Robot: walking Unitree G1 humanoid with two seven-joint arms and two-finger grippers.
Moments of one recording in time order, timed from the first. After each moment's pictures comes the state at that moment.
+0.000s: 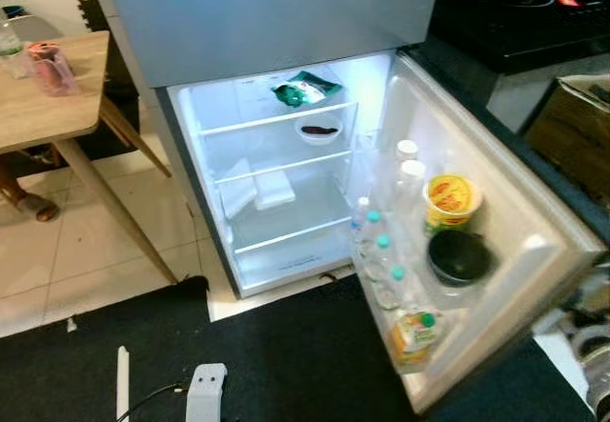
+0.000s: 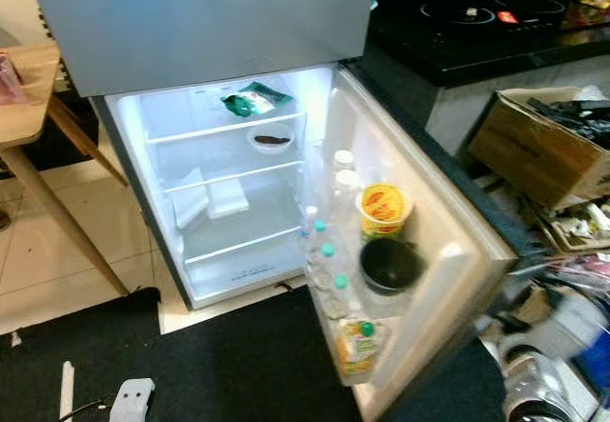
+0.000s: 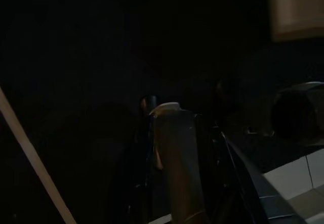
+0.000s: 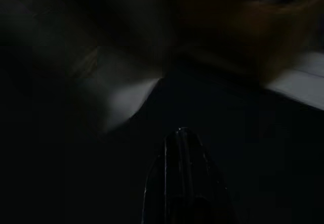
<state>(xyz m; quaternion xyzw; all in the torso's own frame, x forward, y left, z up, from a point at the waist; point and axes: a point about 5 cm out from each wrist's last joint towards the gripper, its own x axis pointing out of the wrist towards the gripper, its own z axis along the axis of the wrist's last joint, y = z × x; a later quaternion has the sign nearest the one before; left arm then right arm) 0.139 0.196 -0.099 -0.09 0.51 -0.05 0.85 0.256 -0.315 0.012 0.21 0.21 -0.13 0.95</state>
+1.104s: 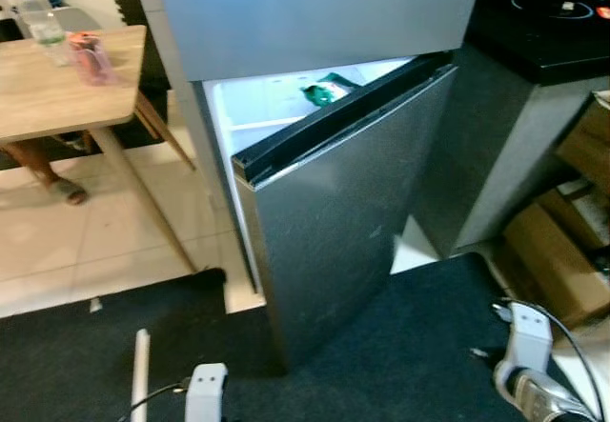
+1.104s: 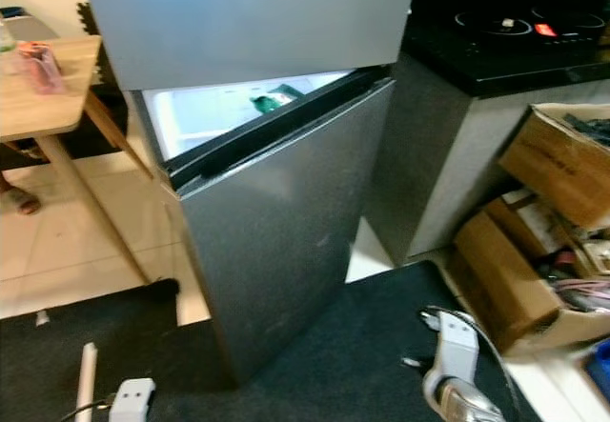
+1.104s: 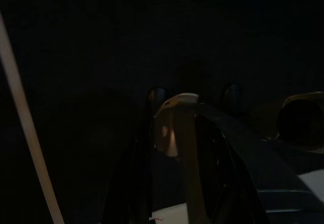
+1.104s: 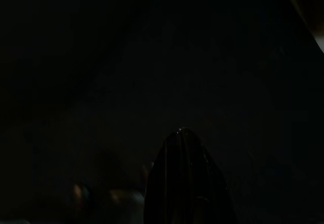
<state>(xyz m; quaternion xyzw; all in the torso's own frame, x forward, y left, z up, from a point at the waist) 0.139 0.196 -0.099 -0.09 0.51 -0.05 0.85 0.195 -0.272 -0.057 0.07 0.42 -0.11 0.90</state>
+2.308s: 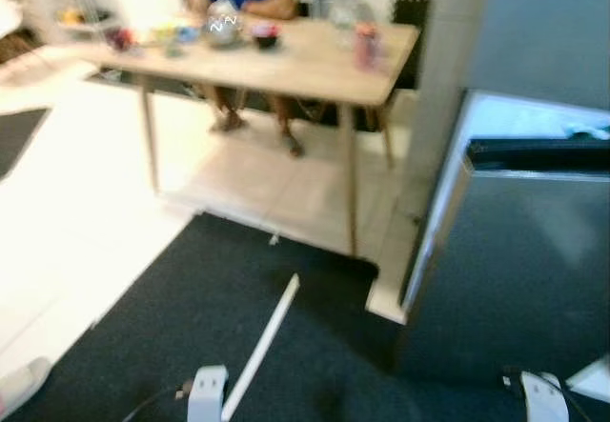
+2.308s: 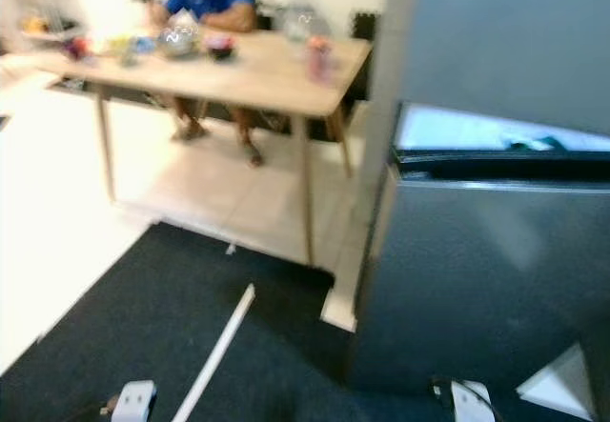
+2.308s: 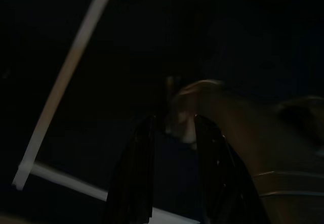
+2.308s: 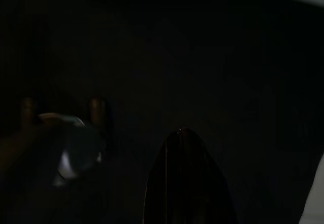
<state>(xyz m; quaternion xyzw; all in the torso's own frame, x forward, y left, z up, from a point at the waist) 0.133 0.197 -0.101 -0.09 0.52 -0.05 0.85 0.141 -0.278 -0.081 -0.02 0.53 -0.13 0.84</state>
